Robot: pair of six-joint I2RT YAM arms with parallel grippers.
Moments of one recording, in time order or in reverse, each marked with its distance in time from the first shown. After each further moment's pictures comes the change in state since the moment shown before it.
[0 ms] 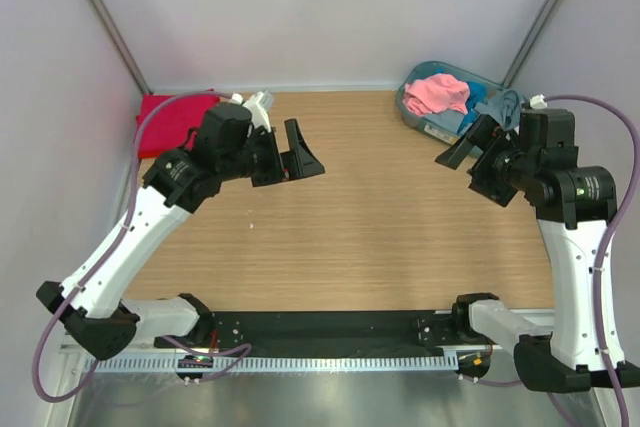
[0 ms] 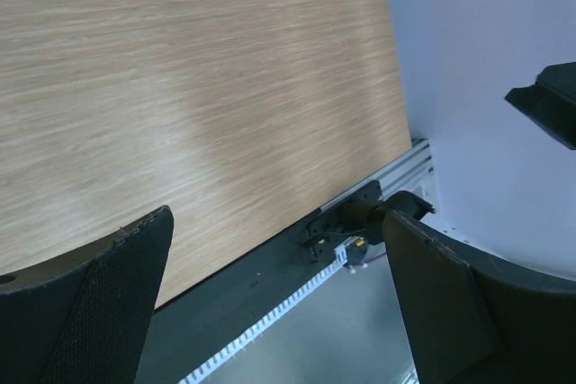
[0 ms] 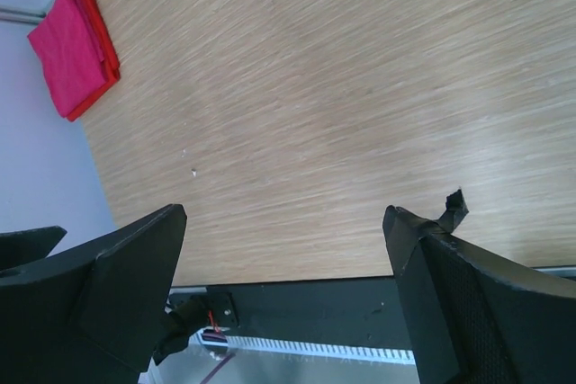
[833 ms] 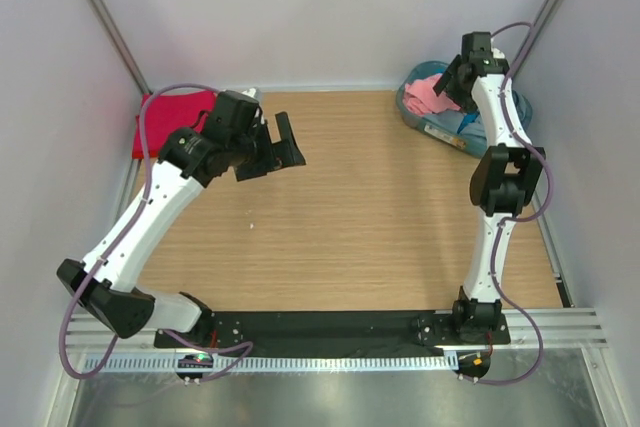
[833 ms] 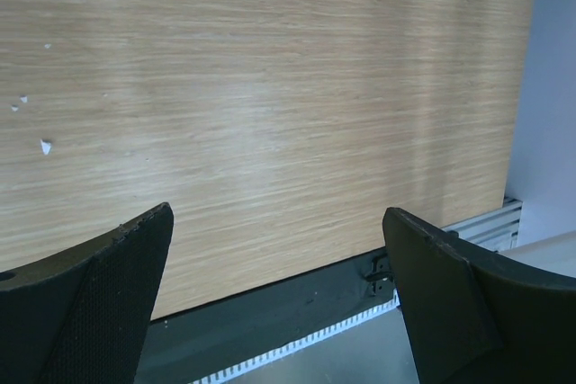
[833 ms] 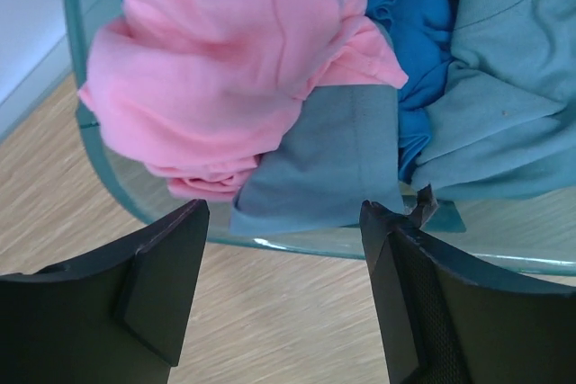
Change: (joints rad) left arm 0.093 0.150 0.082 -0.163 -0.162 0.035; right arm -0.102 1.195 0.664 0.392 0.317 -0.113
